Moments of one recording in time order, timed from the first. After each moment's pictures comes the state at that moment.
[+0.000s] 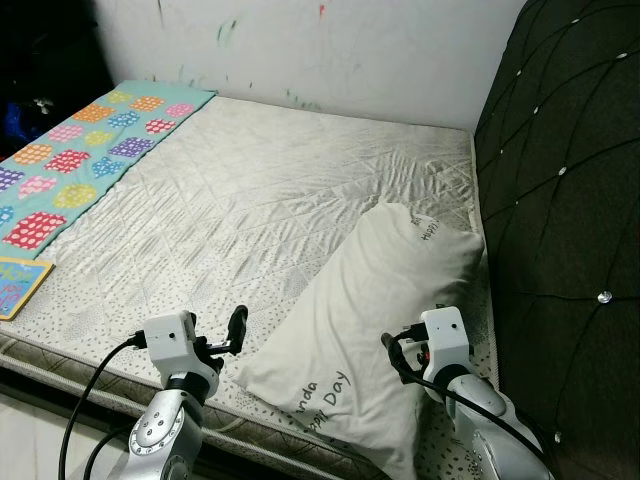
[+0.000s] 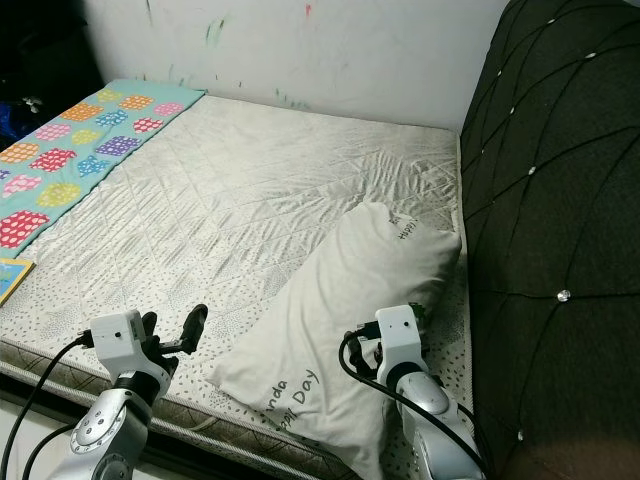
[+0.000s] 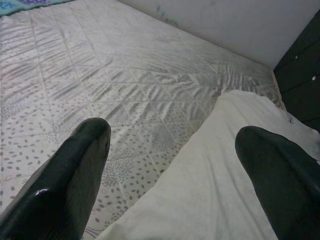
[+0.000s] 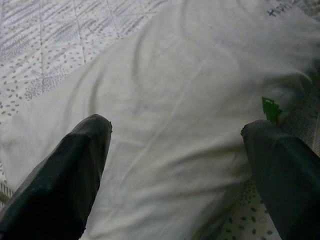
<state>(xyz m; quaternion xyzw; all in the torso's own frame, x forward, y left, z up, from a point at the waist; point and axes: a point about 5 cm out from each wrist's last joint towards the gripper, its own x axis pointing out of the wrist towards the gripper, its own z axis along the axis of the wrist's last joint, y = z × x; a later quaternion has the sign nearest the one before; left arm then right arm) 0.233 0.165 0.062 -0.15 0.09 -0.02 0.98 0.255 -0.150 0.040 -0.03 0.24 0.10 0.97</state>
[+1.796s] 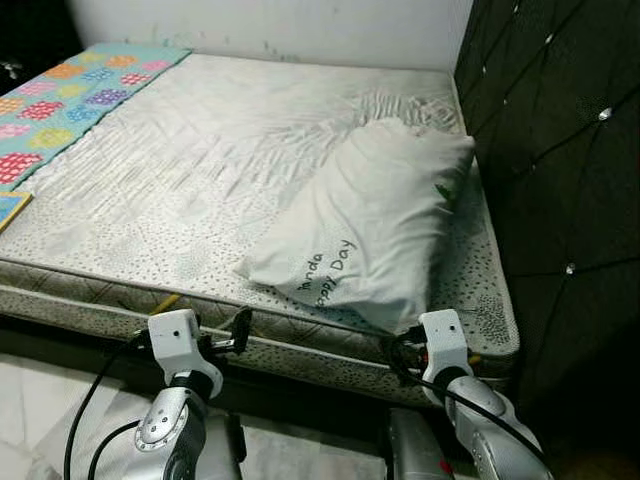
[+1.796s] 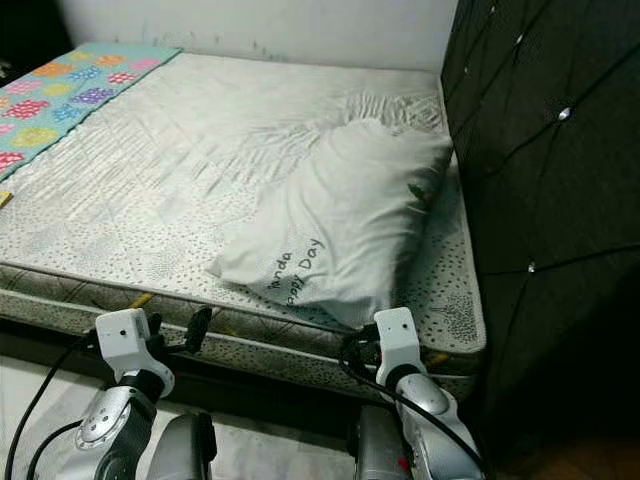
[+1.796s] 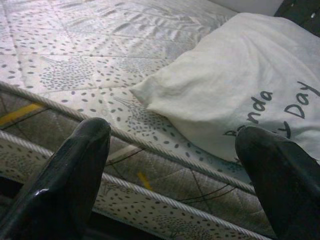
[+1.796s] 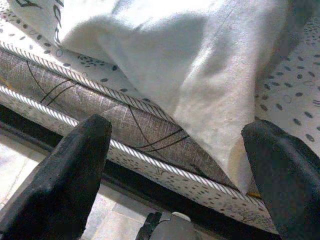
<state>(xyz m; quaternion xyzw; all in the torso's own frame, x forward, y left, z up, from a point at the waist) 0.234 0.163 0.059 -0.15 0.10 -0.02 0.98 0.253 -0.150 0.037 -0.03 0.25 0.11 0.96</state>
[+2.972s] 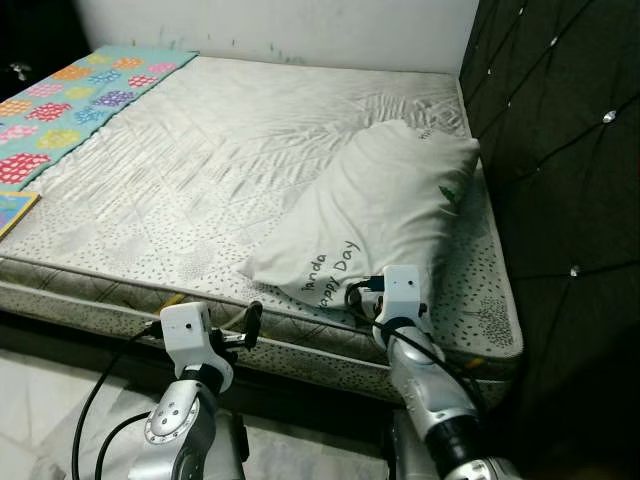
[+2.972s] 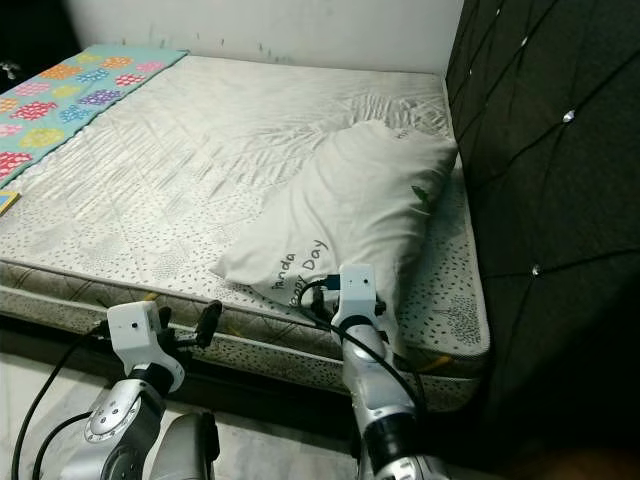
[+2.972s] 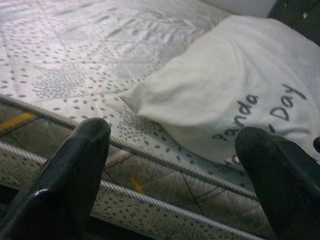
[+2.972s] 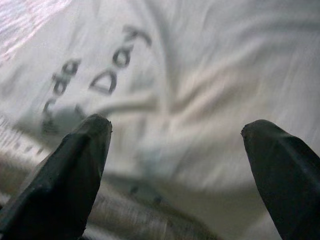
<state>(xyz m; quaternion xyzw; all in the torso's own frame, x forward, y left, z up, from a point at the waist) 0.238 0.146 0.074 -0.14 0.10 -0.03 0.98 0.315 -0.086 0.055 0.02 0.15 0.04 0.99</state>
